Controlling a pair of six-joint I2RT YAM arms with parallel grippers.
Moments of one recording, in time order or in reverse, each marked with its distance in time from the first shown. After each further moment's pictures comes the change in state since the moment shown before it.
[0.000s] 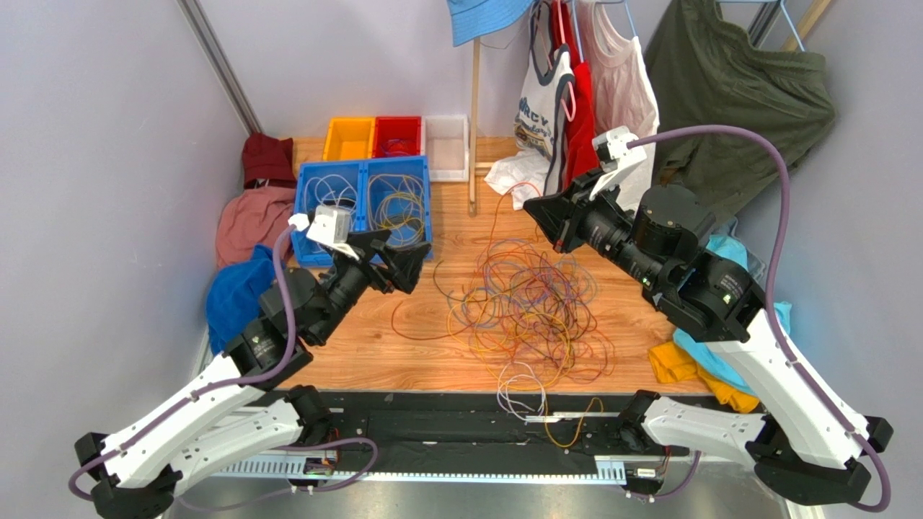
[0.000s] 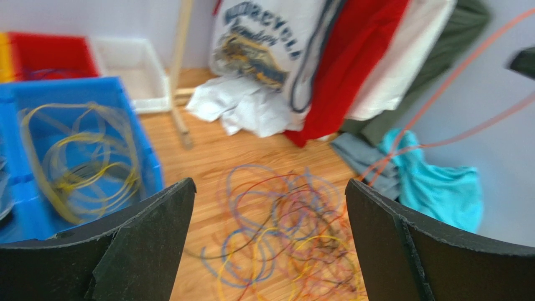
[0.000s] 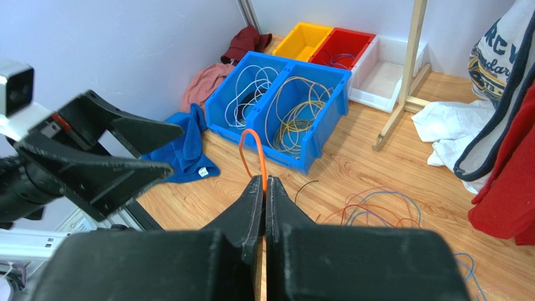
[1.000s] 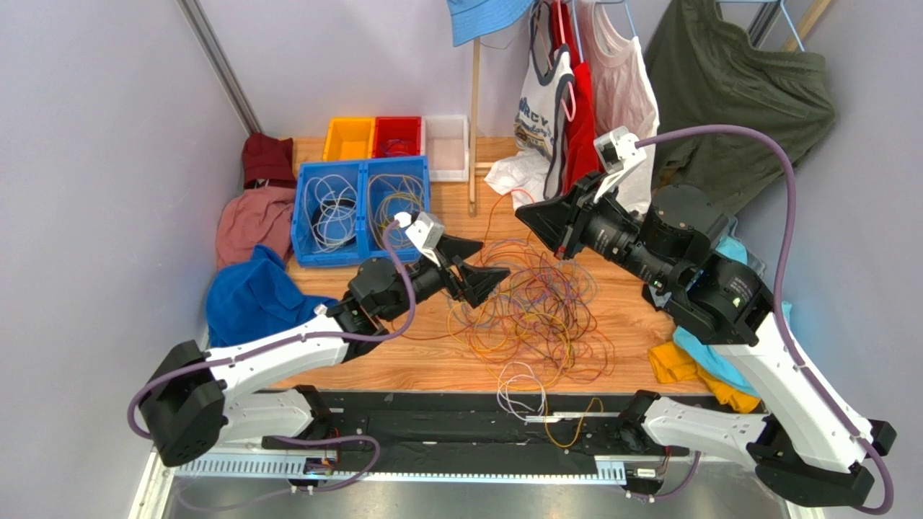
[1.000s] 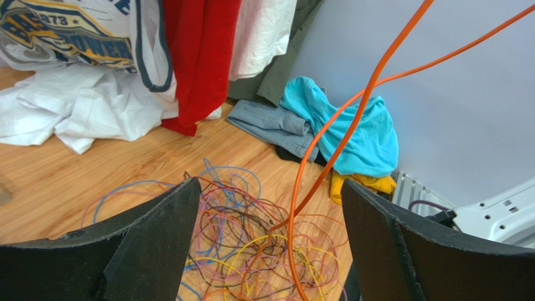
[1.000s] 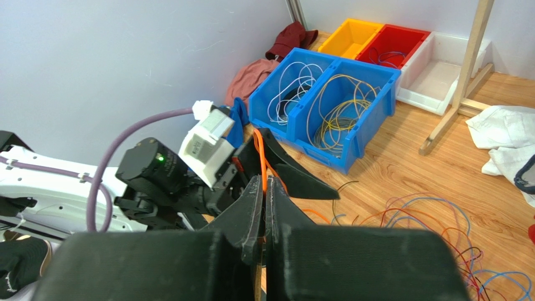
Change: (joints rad) left arm -0.002 0.443 -0.214 0.775 0.465 -0.012; right arm 0.000 -0.005 0.026 -0.004 -0.129 0.062
